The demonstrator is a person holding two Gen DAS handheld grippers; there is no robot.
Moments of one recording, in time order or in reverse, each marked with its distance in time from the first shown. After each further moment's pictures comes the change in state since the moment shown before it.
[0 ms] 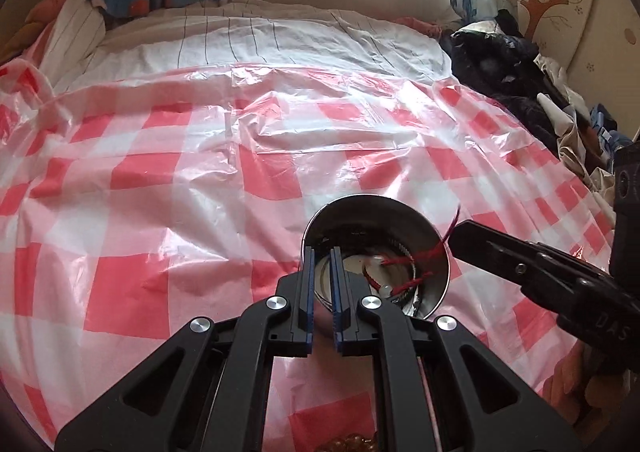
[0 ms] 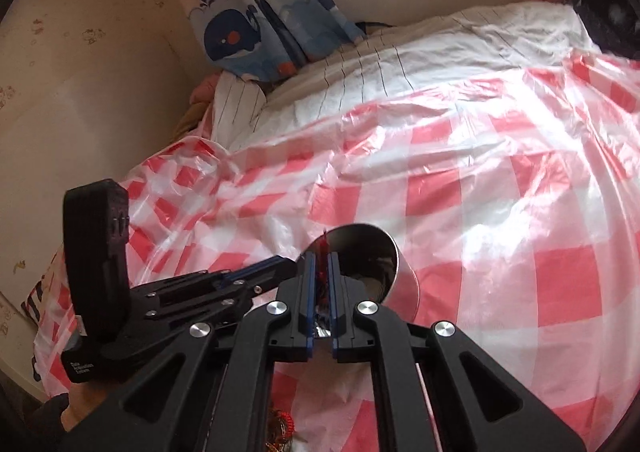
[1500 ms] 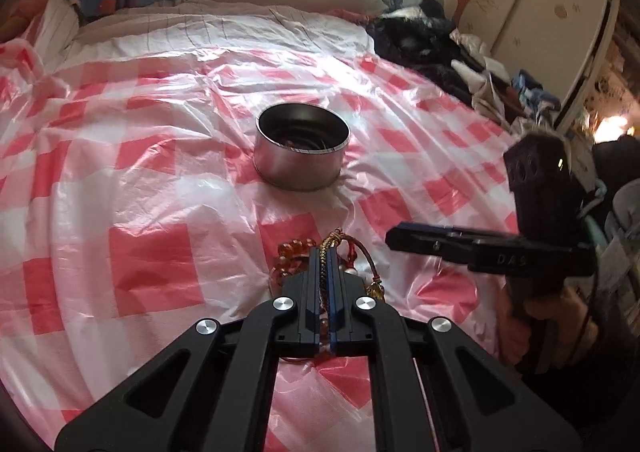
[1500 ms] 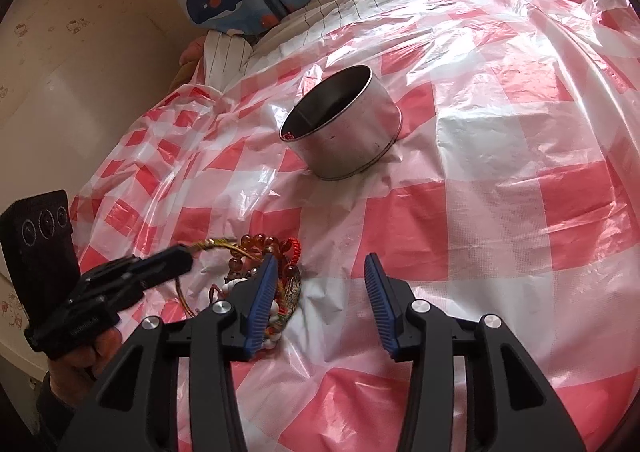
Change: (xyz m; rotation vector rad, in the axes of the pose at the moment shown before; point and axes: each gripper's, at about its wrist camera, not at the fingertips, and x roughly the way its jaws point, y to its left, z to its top) left arm -0.106 0.019 -0.105 0.066 -0.007 -0.238; right arm -0.035 0.005 -0.109 0.099 0.140 -0.009
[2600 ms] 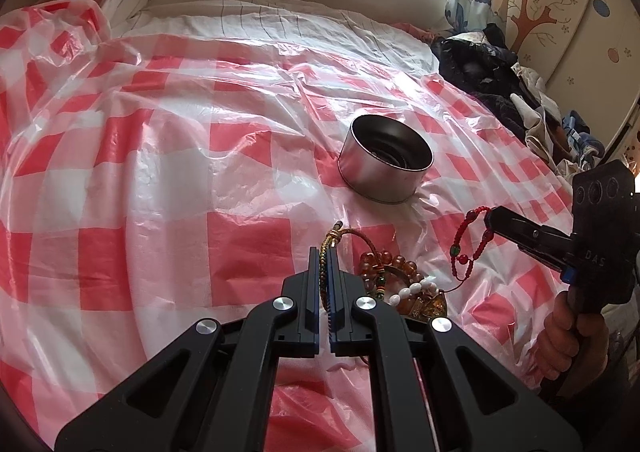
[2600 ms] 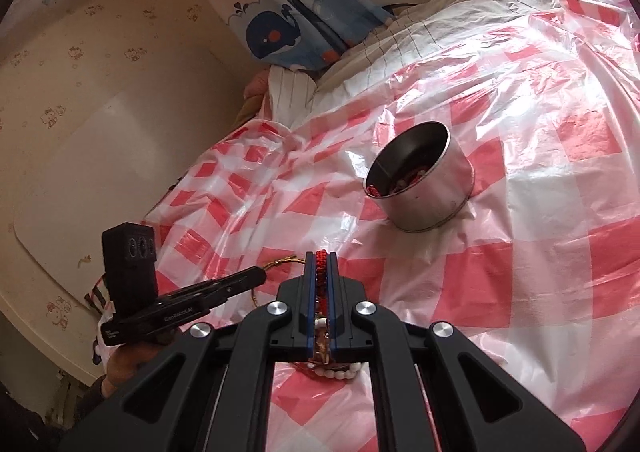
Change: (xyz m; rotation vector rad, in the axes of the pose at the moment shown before) left arm -0.004 0.043 0.000 -0.135 0.008 0.162; right arm -0.024 0.018 0.019 -0.021 -0.116 0.228
